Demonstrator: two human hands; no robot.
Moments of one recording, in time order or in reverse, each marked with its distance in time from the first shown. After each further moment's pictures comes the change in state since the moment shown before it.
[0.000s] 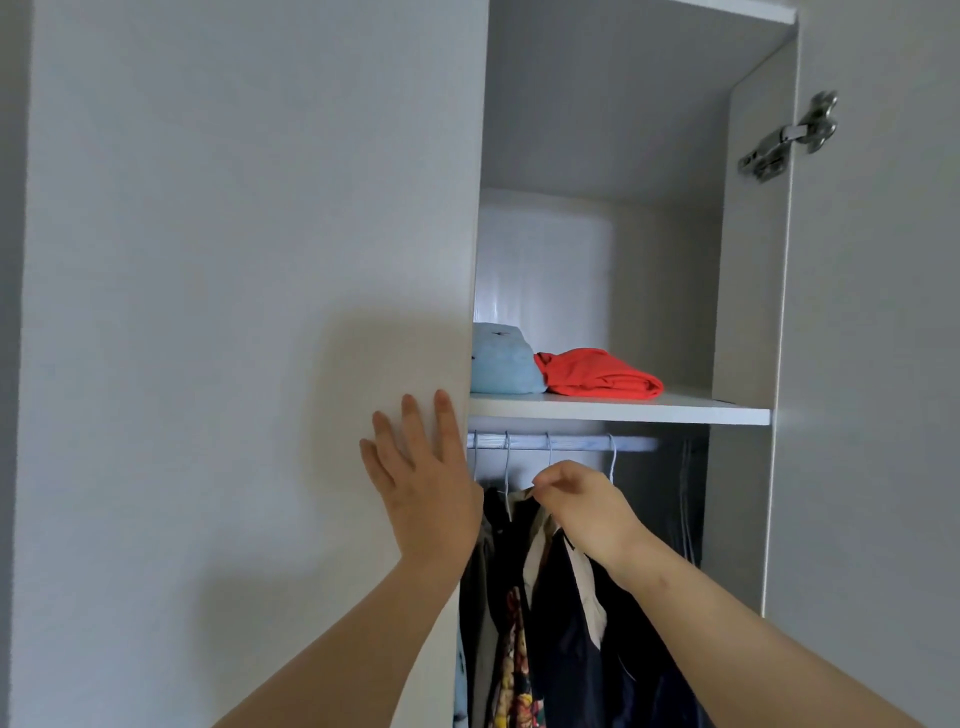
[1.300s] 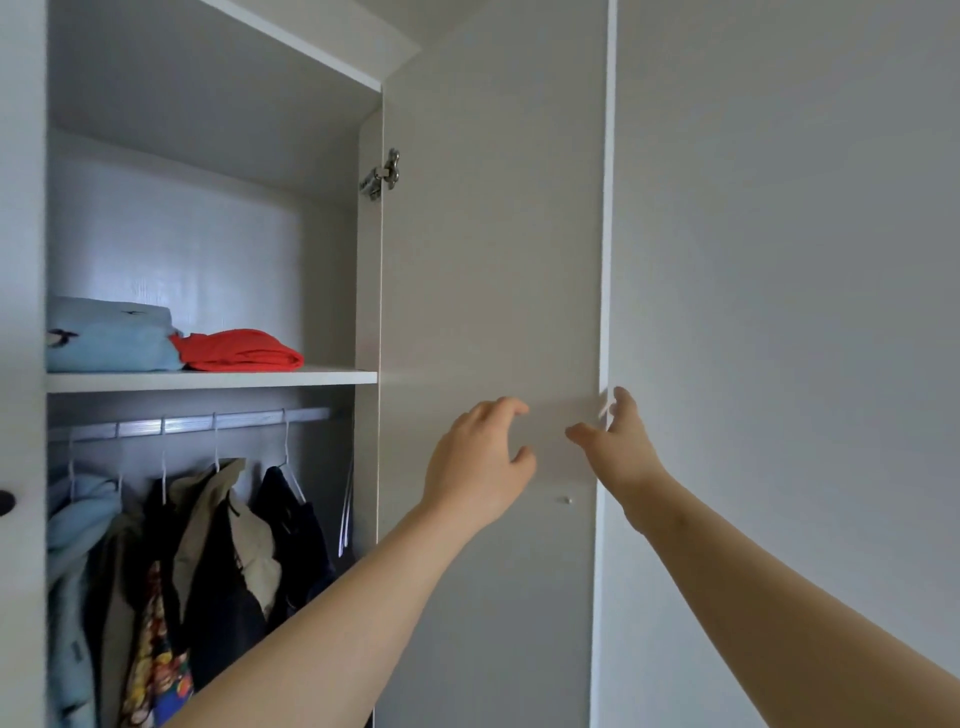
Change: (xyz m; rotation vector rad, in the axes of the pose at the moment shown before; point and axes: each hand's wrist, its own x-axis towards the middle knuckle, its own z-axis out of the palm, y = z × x) left_hand -0.140 0.284 -0.198 -1.104 -0.485 0.542; right_hand -0.252 0.014 -0.310 -0.127 0.708 0.217
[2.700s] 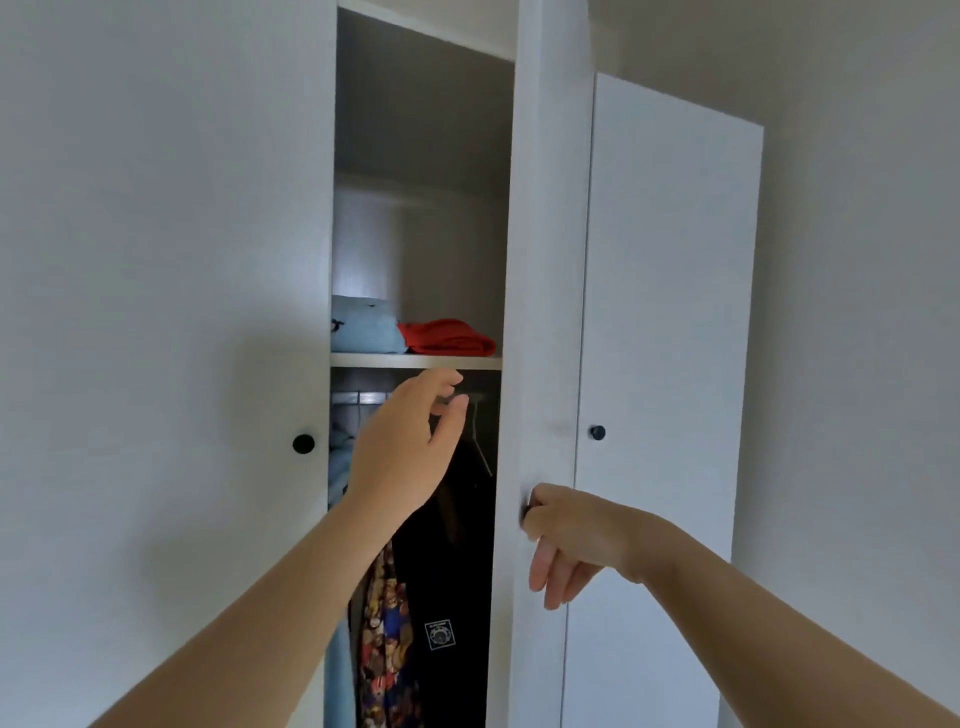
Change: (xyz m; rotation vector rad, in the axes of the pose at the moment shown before) left_hand -0.081 -0.107 -0.159 0.229 0.367 -0.135; right_hand -0.074 -0.042 0.146 -0.238 -1.102 0.040
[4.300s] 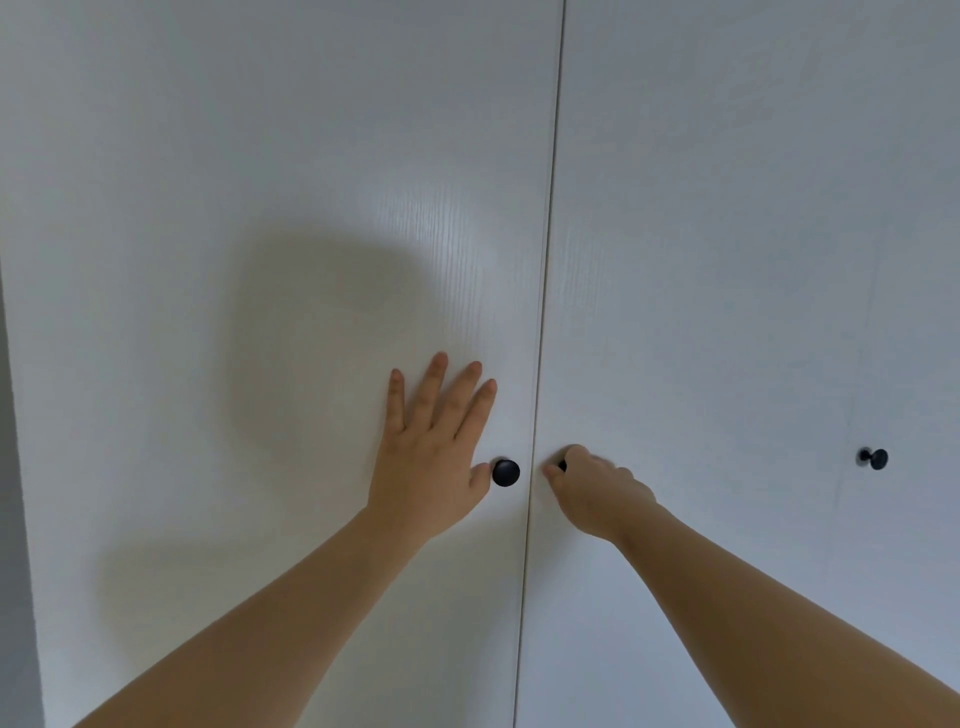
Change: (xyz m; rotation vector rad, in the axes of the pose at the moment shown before) left_hand 0.046 -0.283 -0.054 0.926 -0.099 0.279; right_hand 0.274 -0.110 0.116 -0.492 0.435 0.030
